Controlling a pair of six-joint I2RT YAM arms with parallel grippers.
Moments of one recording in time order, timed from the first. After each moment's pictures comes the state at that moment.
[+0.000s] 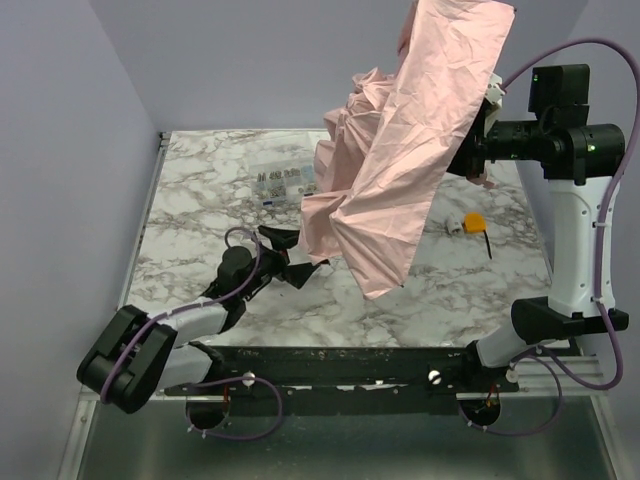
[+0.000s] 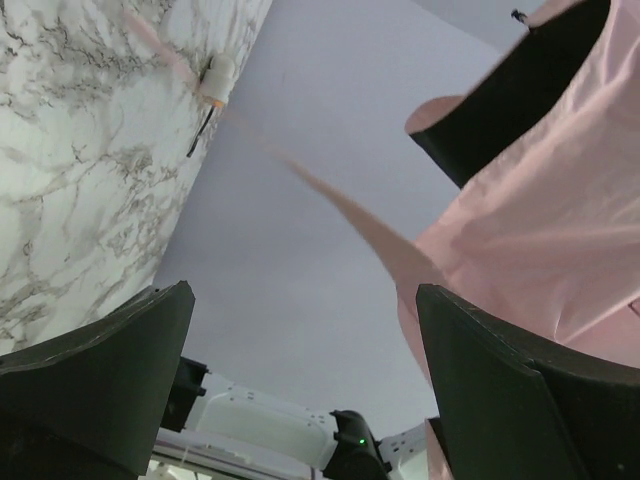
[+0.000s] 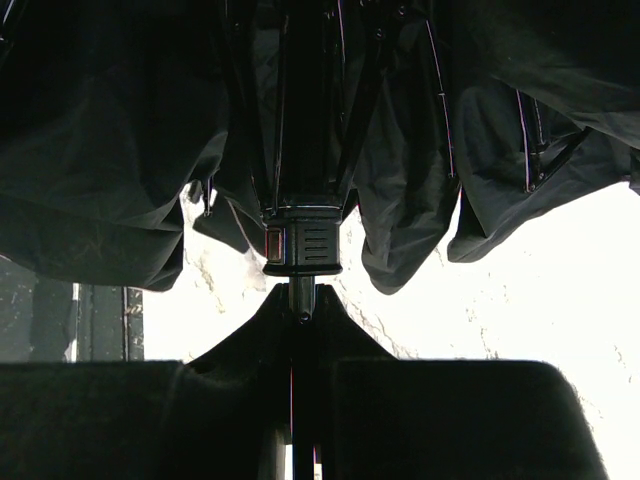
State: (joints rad) left arm -0.50 1.15 0.23 0.77 0.30 -1.91; right arm 0.11 1.56 2.26 -1.33 -1.14 -0.71
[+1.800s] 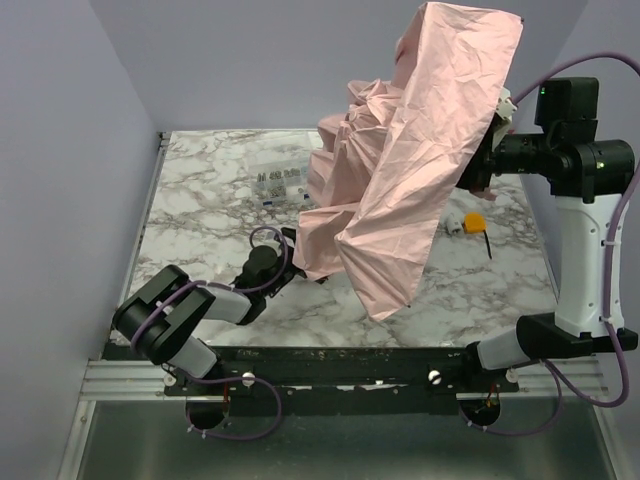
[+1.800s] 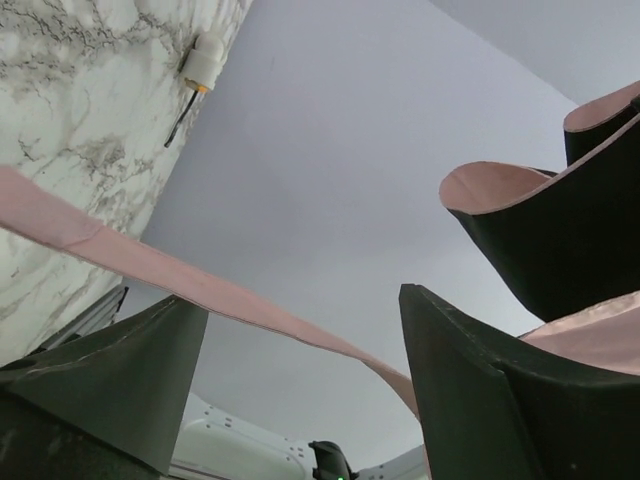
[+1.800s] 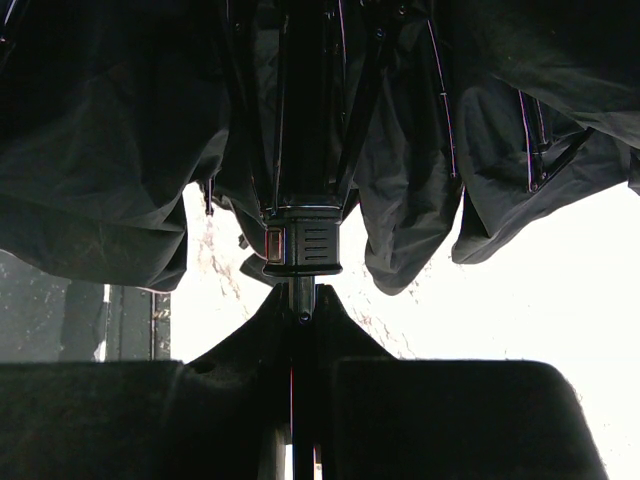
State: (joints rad) left arm -0.66 1.50 0.33 1.05 0.16 -2.05; right arm 0.11 1.47 2.16 -1.32 -1.20 -0.71
